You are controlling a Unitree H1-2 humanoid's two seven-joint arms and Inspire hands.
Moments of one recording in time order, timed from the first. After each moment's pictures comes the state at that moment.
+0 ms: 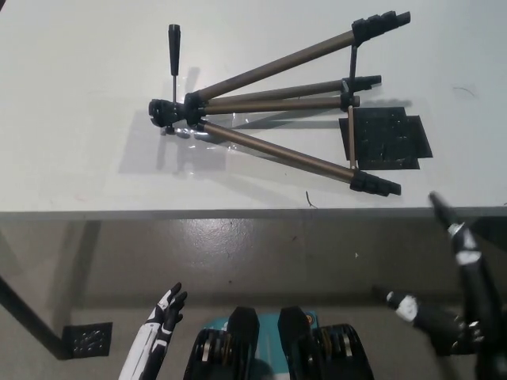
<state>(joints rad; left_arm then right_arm) 0.11 0.10 -0.11 0.08 0.11 -0.19 -0.01 -0.01 -0.16 0.05 -0.36 -0.31 -0.23 -0.01</state>
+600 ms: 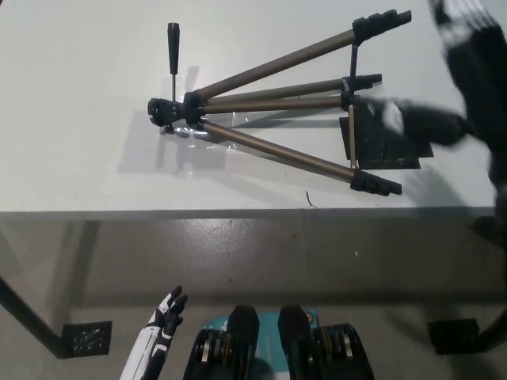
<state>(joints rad) 0.12 0.10 -0.11 0.08 0.12 -0.21 -0.01 -0.74 -0.28 0.15 -0.37 -0.58 0.14 0.27</state>
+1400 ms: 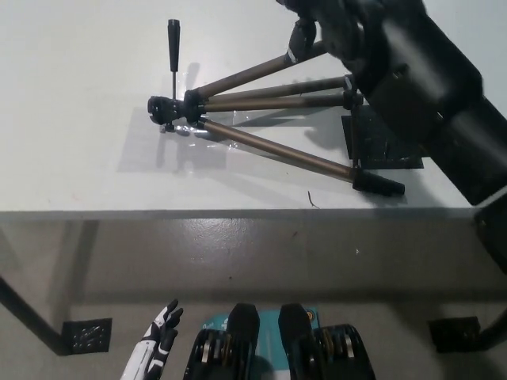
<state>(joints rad) 0.15 0.12 -0.11 0.09 0.13 -0.26 -0.01 -1.40 -0.18 0.62 0.78 -0.77 0.32 0.56</state>
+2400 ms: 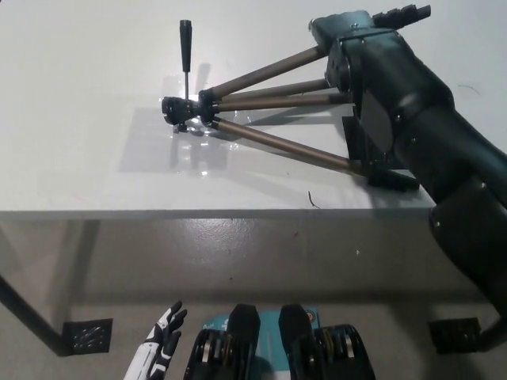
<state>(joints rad) 0.16 0.12 -0.11 0.09 0.14 -0.28 -0.03 -1.41 -0.09 0.69 1.29 -0.78 0.24 0.23</state>
